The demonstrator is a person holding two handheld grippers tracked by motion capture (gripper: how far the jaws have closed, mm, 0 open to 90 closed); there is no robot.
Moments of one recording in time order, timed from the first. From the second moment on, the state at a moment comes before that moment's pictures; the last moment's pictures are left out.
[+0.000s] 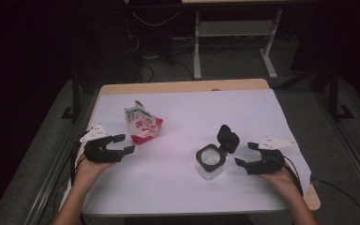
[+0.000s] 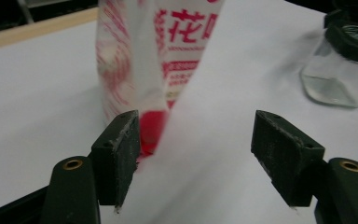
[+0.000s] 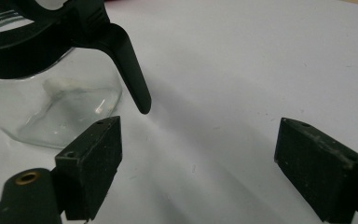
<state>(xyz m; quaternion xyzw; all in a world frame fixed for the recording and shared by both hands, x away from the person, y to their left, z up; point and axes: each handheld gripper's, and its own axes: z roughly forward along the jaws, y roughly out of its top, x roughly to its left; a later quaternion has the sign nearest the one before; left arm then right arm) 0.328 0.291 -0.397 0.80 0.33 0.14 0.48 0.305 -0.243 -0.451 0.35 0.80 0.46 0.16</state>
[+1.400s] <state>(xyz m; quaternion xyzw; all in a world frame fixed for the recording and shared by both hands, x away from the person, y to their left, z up) 0.387 0.262 -0.406 0.79 0.30 0.18 0.49 0.308 -0.244 -0.453 0.35 0.80 0.46 0.15</state>
